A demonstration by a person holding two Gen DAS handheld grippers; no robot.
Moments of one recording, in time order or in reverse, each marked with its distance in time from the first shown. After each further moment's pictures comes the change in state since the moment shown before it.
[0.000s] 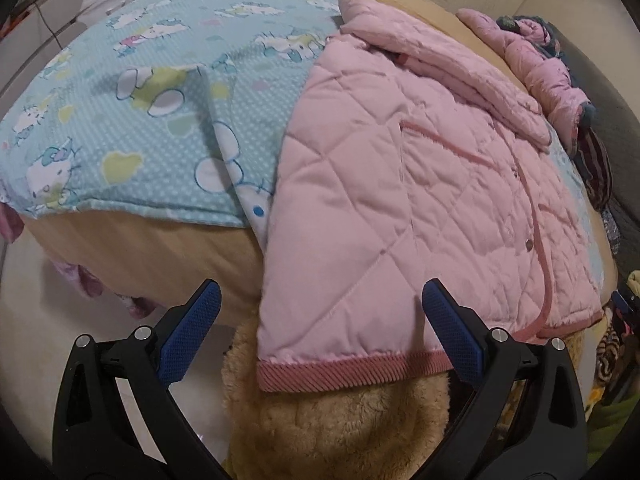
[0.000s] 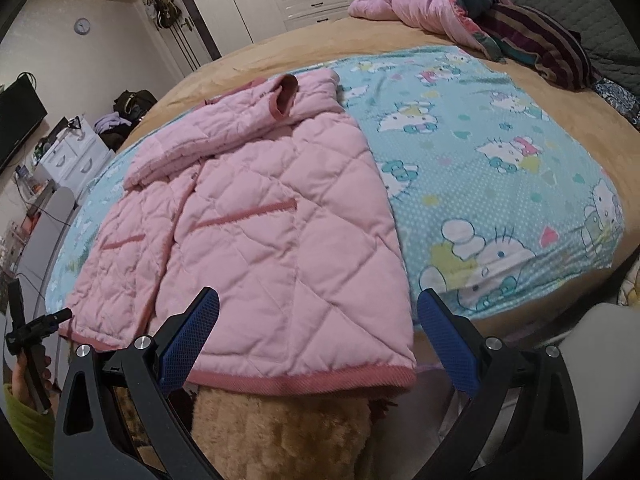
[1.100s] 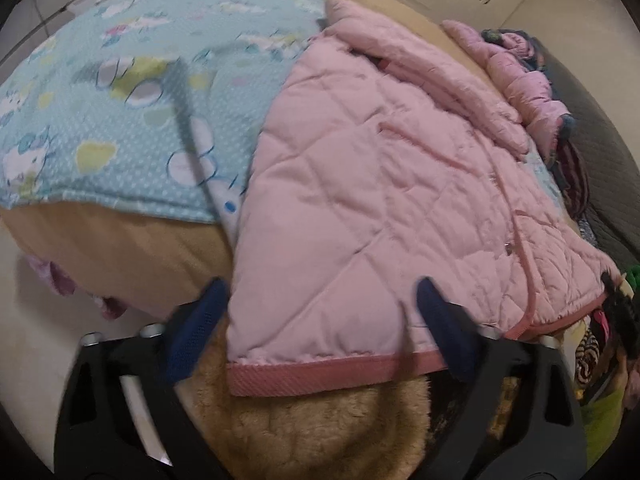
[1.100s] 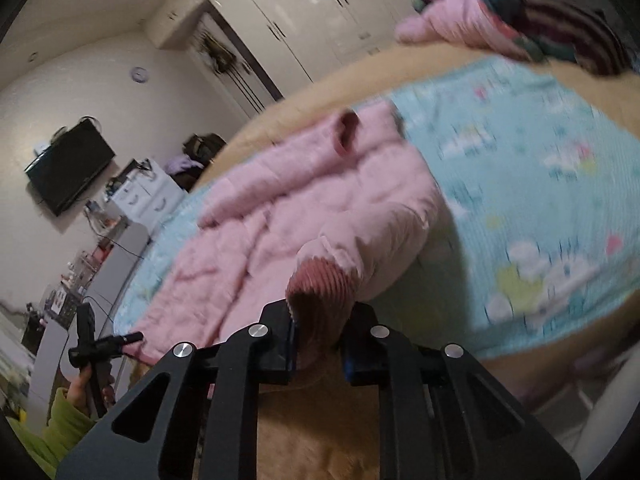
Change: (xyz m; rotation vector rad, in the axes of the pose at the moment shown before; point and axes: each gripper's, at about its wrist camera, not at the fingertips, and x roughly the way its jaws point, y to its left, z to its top) left arm -0.002 0.000 -0.003 -0.022 -0.041 -0.115; right arm -0.013 -0.004 0.005 0.032 -0.173 0.329
